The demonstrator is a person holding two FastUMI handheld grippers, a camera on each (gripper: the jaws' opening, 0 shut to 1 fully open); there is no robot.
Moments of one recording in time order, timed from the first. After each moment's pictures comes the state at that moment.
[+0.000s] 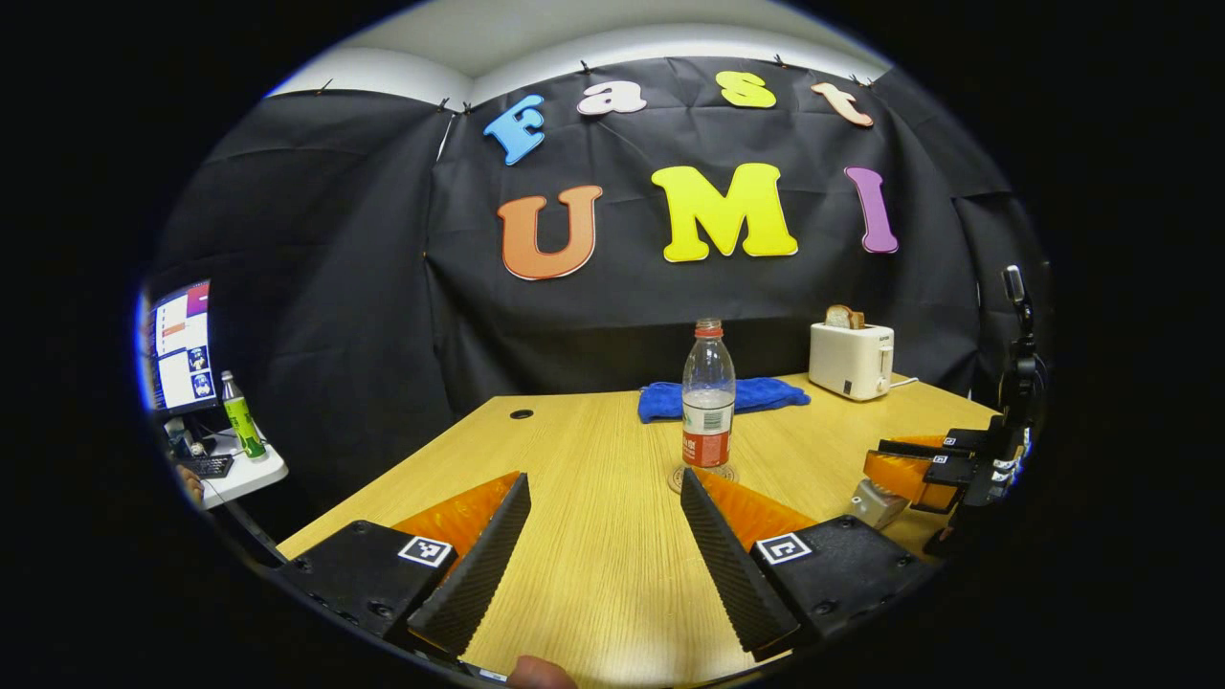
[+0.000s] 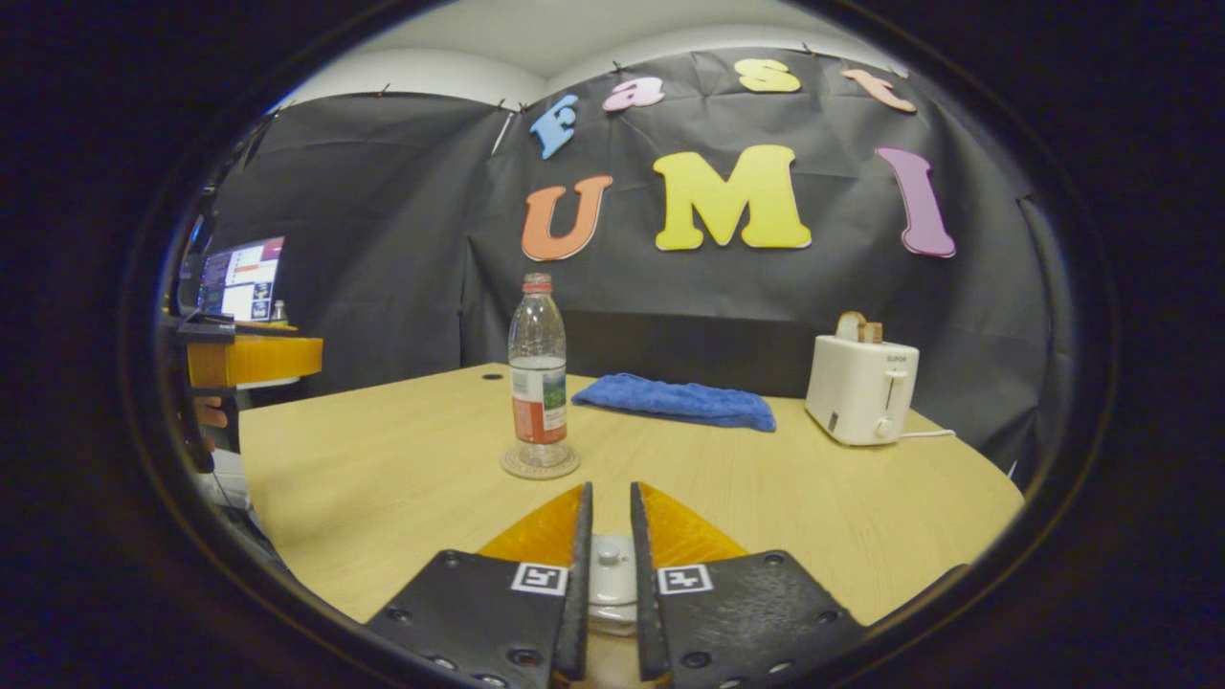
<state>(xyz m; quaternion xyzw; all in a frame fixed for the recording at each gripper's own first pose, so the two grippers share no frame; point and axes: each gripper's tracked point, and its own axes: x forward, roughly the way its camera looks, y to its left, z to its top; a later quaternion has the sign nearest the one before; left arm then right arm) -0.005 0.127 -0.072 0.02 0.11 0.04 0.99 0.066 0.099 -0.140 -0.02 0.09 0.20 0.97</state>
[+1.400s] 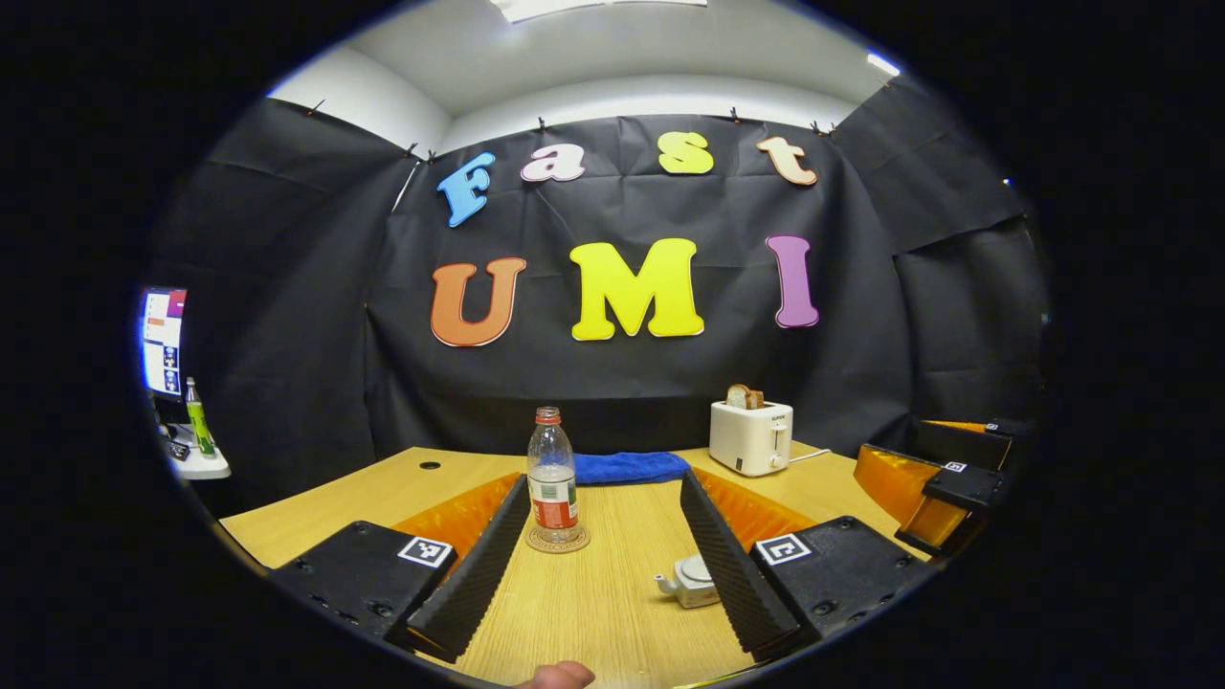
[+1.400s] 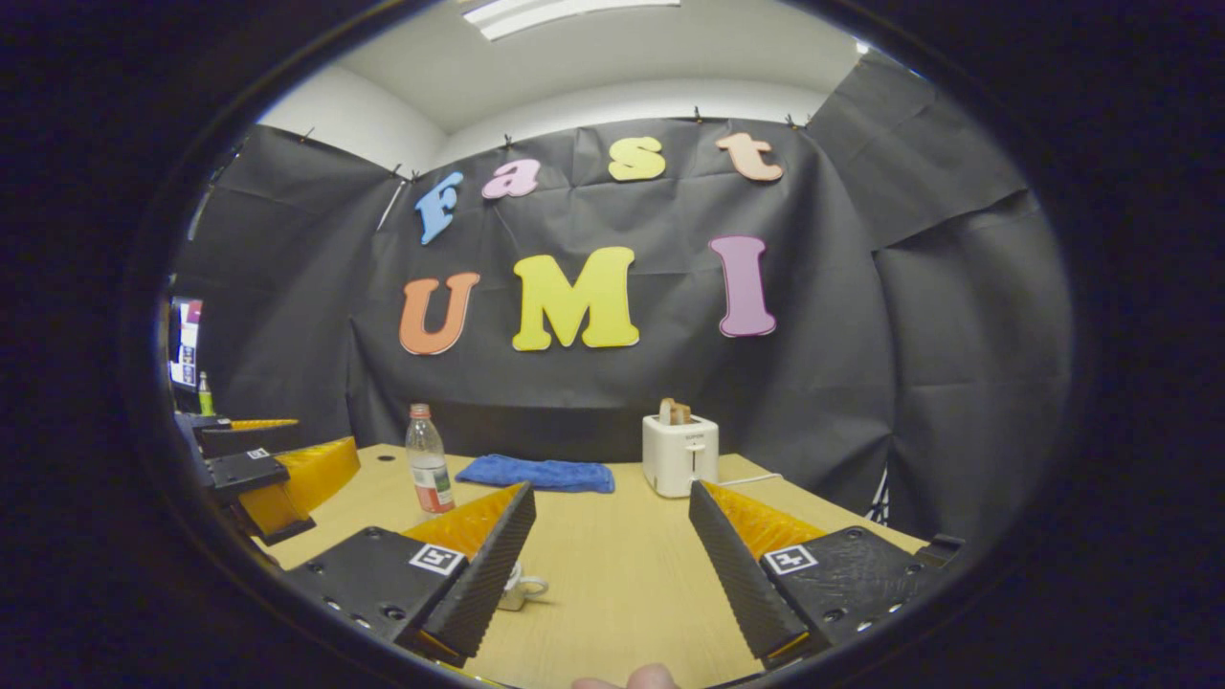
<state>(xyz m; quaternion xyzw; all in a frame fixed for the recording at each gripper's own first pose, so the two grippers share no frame) -0.023 -0.018 -0.009 -0.01 0.00 -0.03 1.00 -0.032 -0.027 -0.030 0.02 0.00 0.01 1.00</state>
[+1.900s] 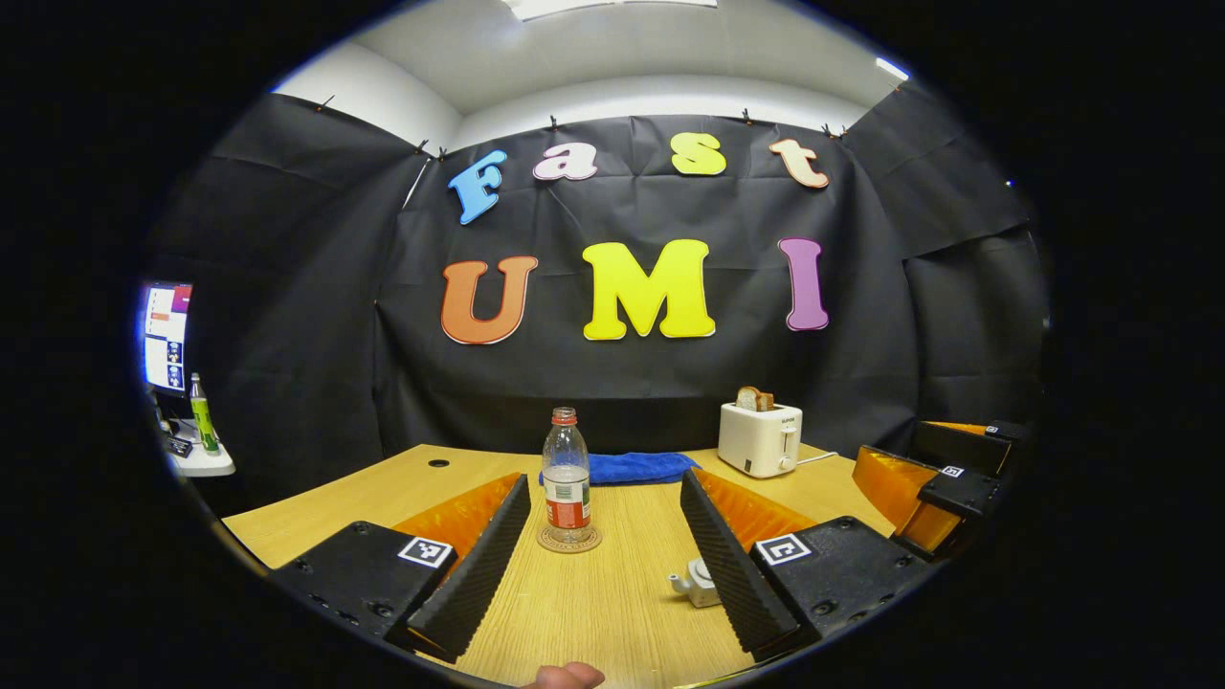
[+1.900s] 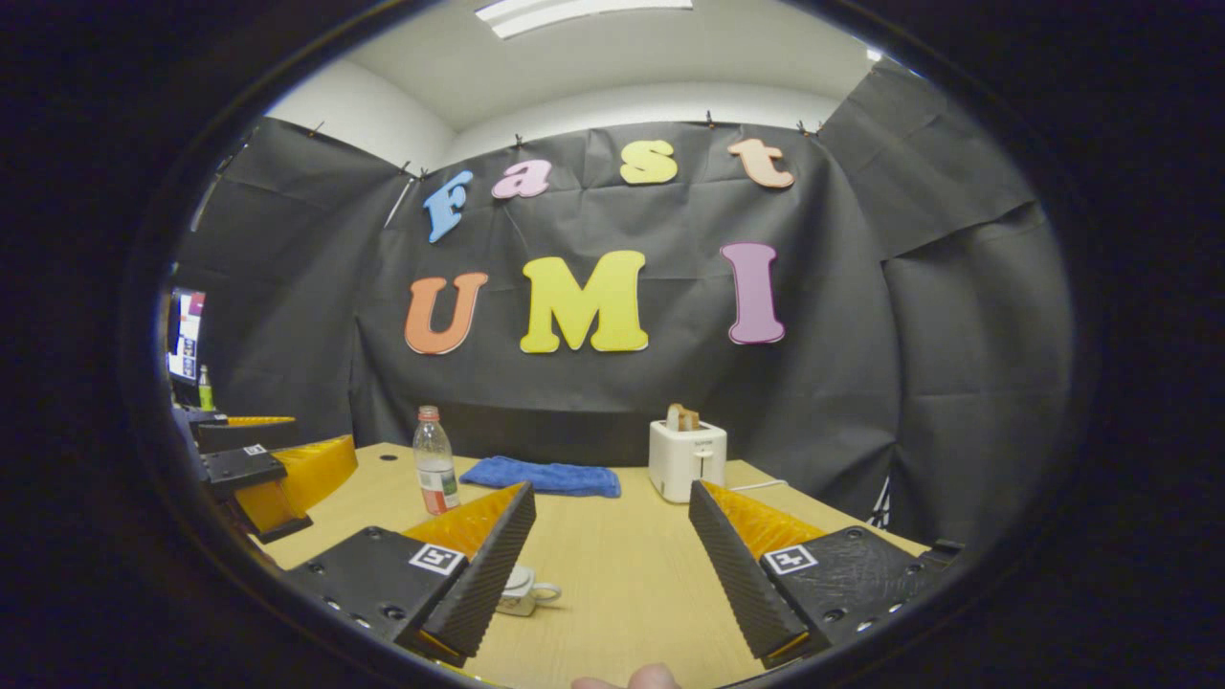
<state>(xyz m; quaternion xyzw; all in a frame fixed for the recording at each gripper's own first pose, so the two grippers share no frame) -0.022 -0.001 -0.009 -0.02 0.01 -0.02 1.00 -0.032 -0.013 -0.025 0.01 0.00 0.01 1.00</state>
